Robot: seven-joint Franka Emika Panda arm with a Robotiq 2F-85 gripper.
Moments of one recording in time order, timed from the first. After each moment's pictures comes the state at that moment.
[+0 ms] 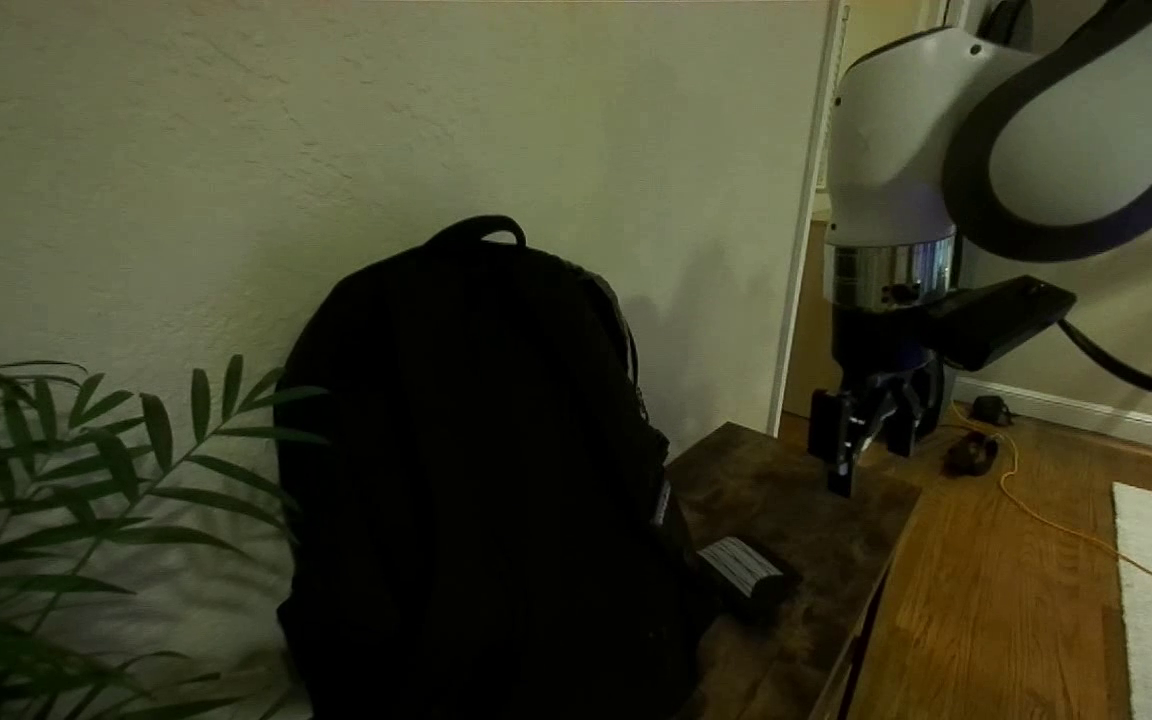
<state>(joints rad) -0.03 0.14 -0.02 -2.43 -0.16 2.48 0.41</state>
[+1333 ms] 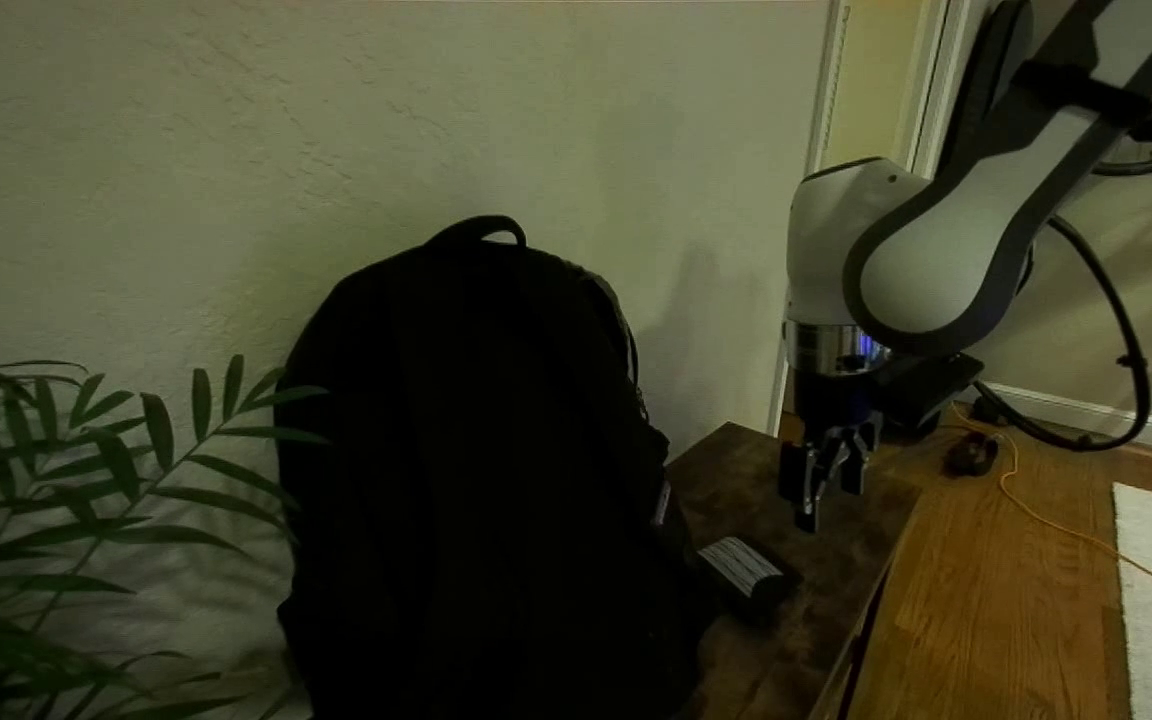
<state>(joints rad) -0.06 0.41 -0.08 -2.27 -0.06 2.60 0.15</state>
